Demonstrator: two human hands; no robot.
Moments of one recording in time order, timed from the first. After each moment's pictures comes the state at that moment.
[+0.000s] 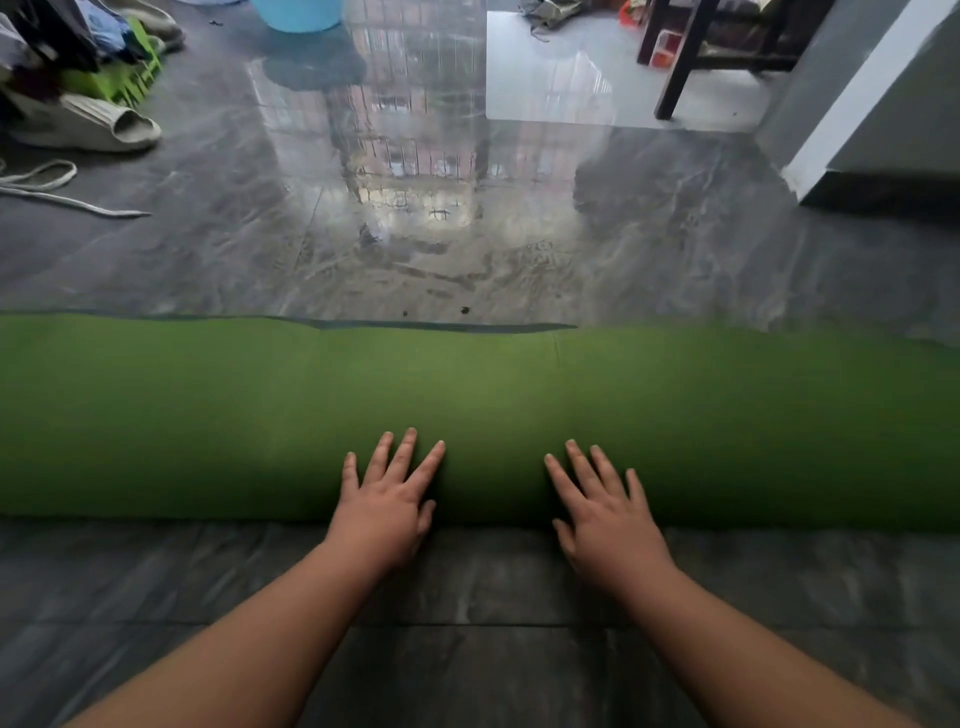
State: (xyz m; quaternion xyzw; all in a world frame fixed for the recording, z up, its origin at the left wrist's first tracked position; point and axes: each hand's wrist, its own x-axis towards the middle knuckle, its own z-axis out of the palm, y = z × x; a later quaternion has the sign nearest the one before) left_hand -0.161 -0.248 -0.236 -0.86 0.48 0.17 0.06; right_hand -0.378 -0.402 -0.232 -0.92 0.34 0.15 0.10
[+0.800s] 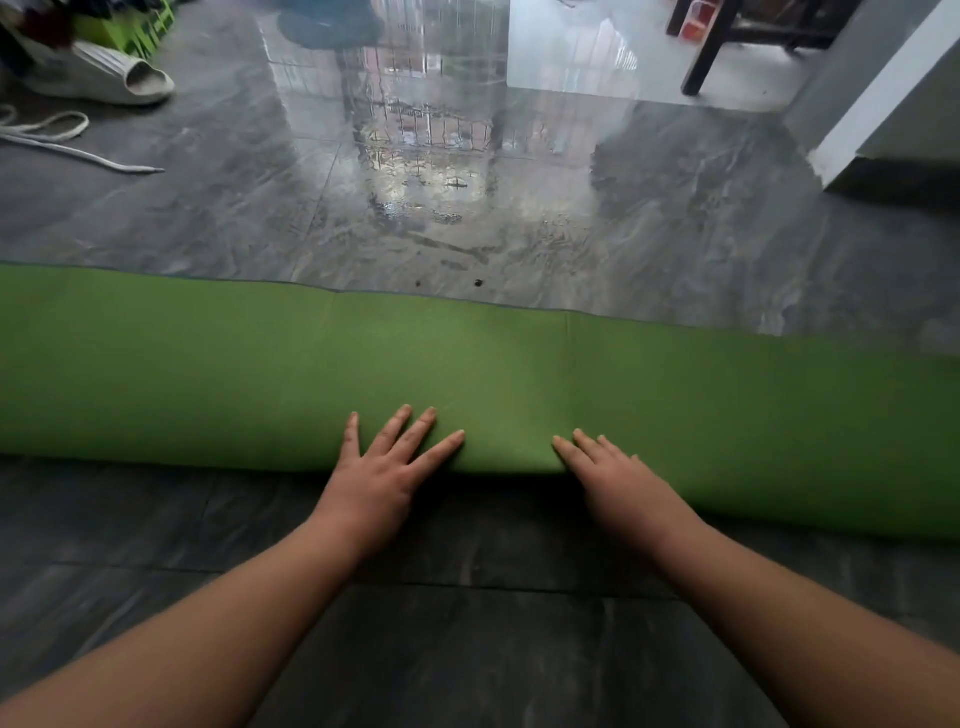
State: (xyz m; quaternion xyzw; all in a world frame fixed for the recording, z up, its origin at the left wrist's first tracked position) left_hand -0.158 -0.220 -0.222 -0.81 0.57 0.12 0.07; right_hand -0.378 -0.422 -0.215 -0.92 0.28 0.23 0.12
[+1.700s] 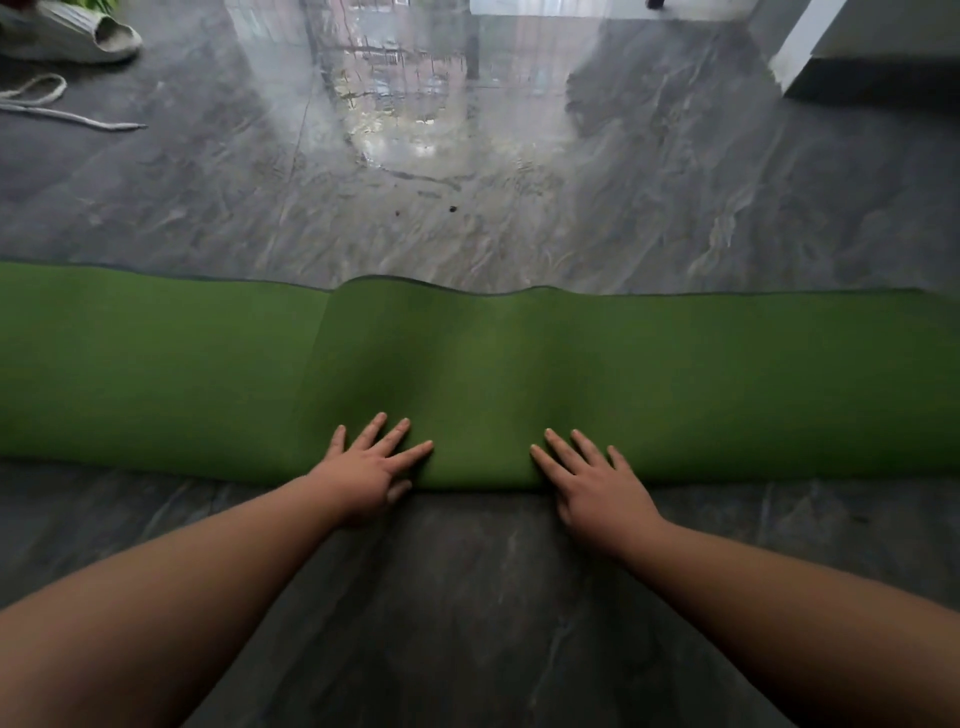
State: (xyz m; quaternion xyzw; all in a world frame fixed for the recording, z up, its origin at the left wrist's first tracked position) left_hand -0.220 -0.136 -0.219 -0.75 0.55 0.31 0.20; right_hand -0.483 -0.305 -0.222 -0.92 0.26 0.26 0.11
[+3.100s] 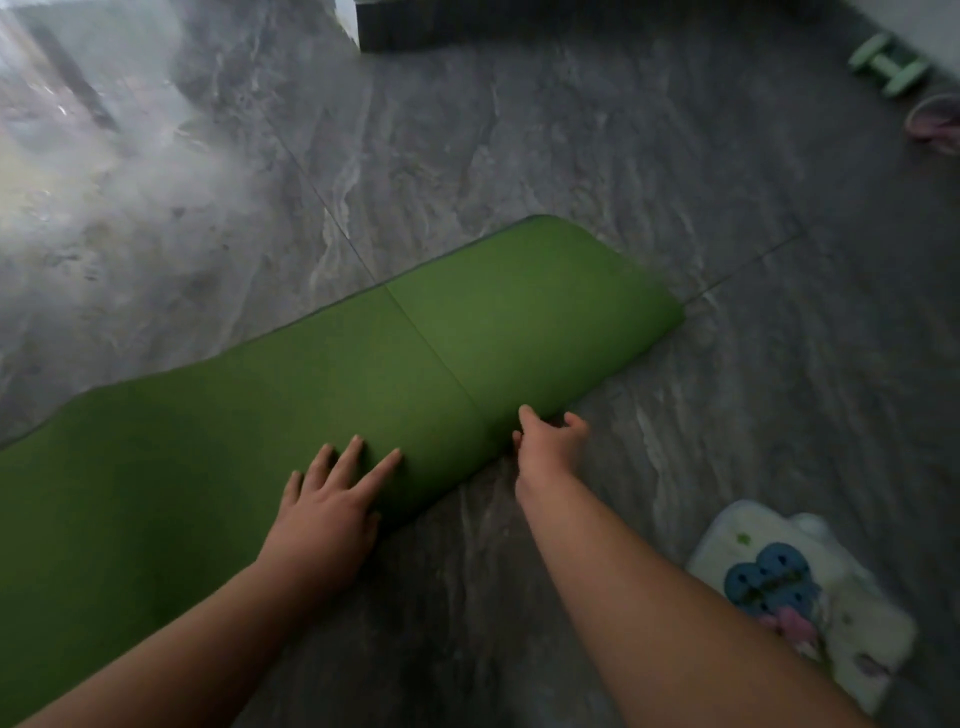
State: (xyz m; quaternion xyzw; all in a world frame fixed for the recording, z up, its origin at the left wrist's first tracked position) left_hand -0.494 -0.402 -0.233 -0.67 0.69 0.25 0.08; right_hand -0.708 -0.504 -0.244 -0.12 0.78 -0.43 0.44
